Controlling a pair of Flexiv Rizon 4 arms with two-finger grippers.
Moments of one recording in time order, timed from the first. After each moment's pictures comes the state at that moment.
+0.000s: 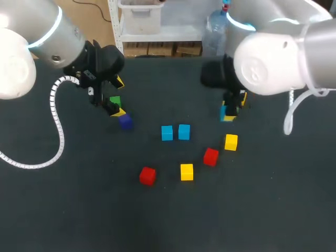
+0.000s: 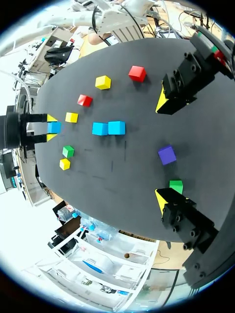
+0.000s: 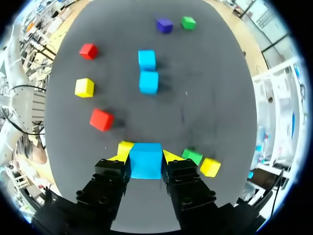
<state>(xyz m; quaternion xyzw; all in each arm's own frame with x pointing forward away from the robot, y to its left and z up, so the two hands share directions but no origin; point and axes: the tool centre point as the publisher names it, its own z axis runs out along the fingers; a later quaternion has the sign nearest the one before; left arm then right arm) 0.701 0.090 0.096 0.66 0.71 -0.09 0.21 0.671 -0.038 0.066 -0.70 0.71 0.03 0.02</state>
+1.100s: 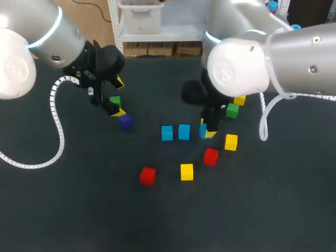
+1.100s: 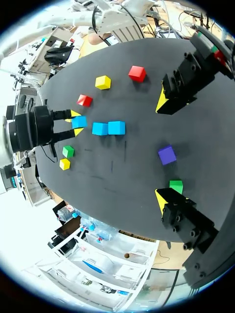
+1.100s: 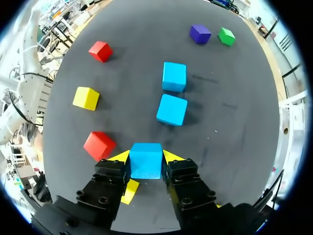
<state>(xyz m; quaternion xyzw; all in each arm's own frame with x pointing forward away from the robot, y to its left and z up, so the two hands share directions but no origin) 0.701 0.090 0.096 0.66 0.71 -0.09 0.21 0.663 0.006 0.011 -0.76 0.64 0.10 0.00</state>
